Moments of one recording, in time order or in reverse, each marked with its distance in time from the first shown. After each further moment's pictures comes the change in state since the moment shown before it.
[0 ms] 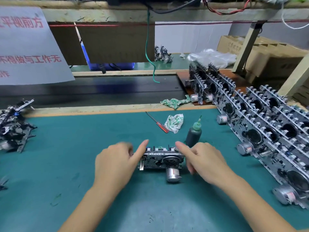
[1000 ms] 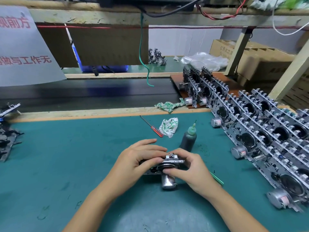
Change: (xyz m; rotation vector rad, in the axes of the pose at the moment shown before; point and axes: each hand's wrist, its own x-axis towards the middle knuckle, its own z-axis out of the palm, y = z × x) left_hand 0.018 0.011 0.021 -0.675 -0.274 0.522; right_hand -0.001 0.007 0.031 0.818 -0.052 -0.183
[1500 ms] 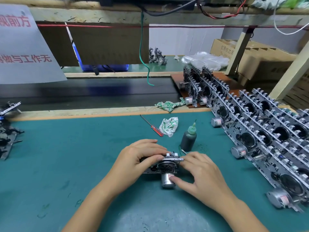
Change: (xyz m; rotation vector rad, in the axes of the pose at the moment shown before) left_hand 0.004 0.005 -0.001 -0.010 -0.015 -0.021; right_hand -0.021 0.000 -0.018 -1.053 0.086 -0.335
